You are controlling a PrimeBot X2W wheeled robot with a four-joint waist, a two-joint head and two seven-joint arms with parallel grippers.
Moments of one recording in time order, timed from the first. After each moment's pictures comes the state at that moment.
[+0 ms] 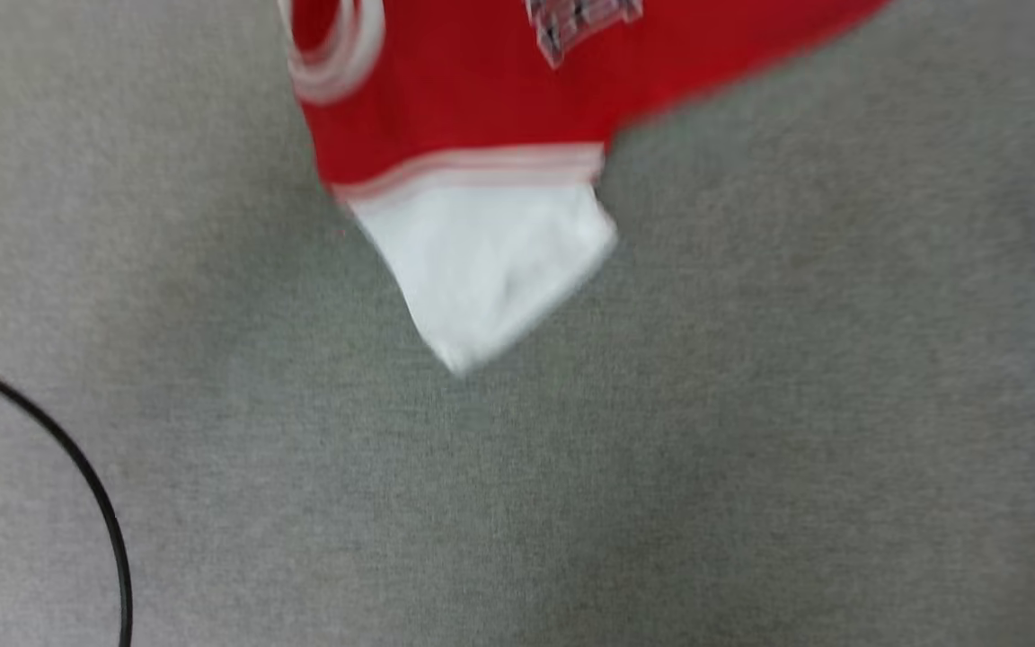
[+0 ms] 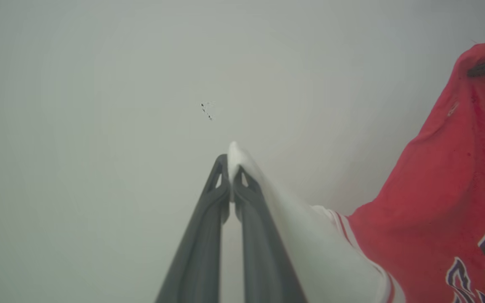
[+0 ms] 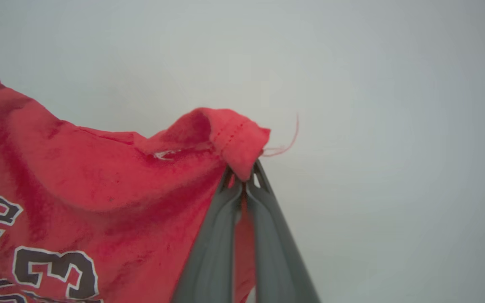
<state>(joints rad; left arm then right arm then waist) -1.41 0.63 -0.55 0.06 -0.43 0.01 0.06 -1.48 -0.62 0.54 0.38 0.59 0.13 0.27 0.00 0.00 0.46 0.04</state>
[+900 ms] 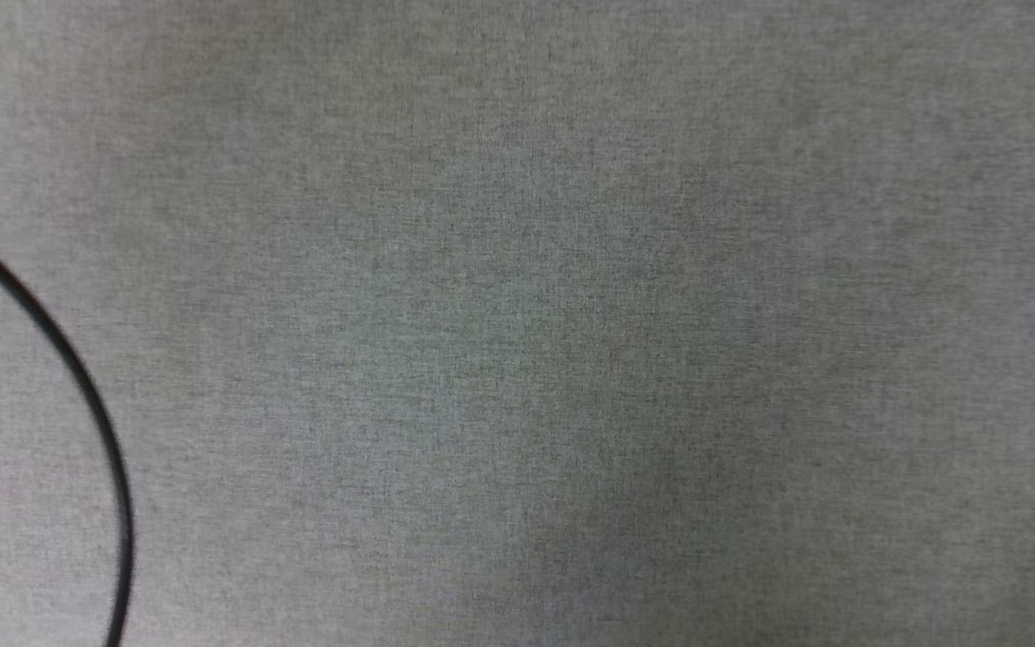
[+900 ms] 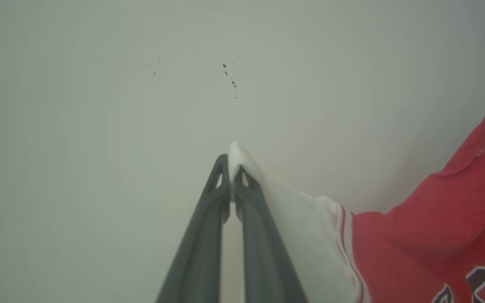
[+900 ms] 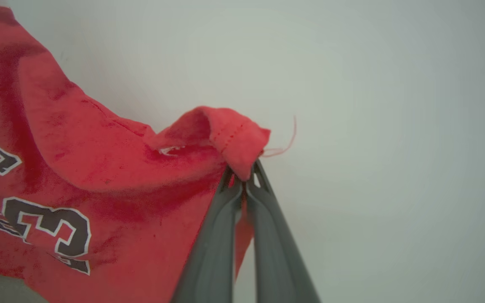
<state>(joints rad) -1.95 0.47 -0.57 0.62 -0.40 -0.11 -0.13 -1.95 -0.50 0.72 0.74 0.45 0.13 0.13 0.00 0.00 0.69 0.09</state>
